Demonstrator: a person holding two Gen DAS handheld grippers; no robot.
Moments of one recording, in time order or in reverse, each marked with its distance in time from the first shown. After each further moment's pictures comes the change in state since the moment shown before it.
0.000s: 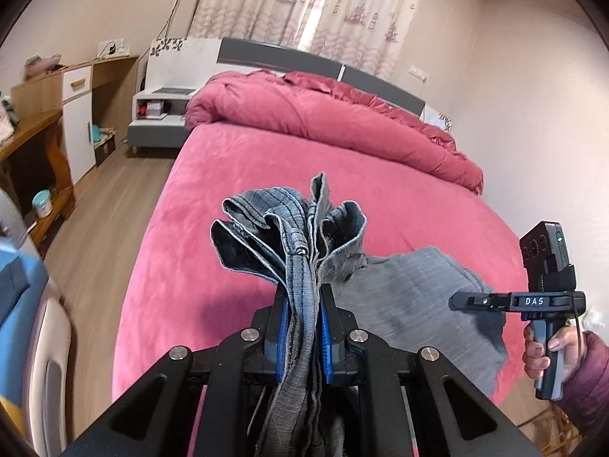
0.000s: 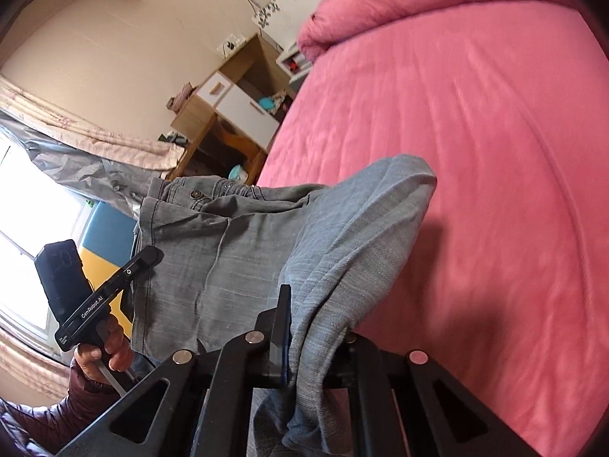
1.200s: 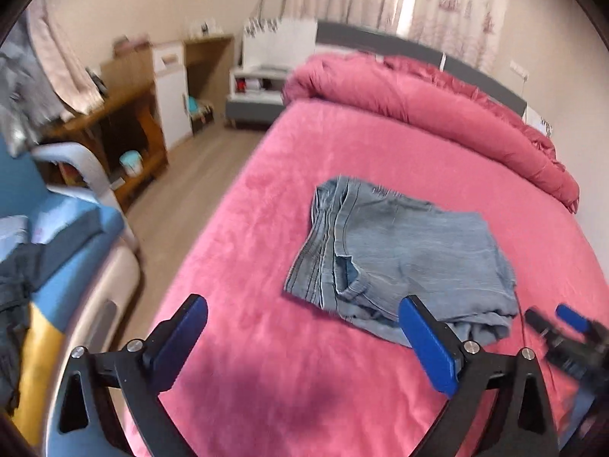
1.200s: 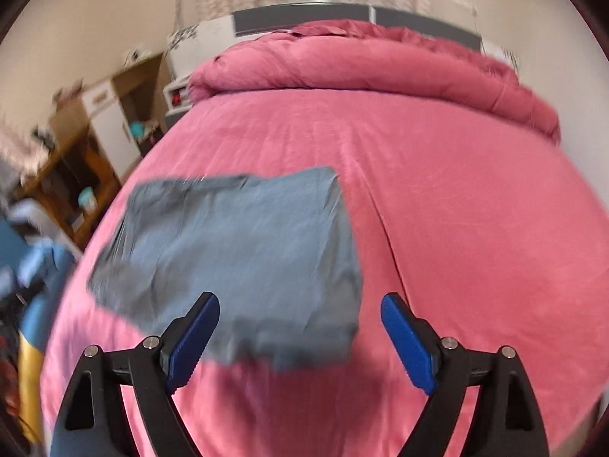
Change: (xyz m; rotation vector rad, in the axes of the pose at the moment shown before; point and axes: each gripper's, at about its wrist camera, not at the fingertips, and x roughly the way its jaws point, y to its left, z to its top) left arm 0.006 -0.028 -0.026 -0.132 0.028 0.432; right arm 0.007 0.016 0.025 -0.158 -0.170 -0.696
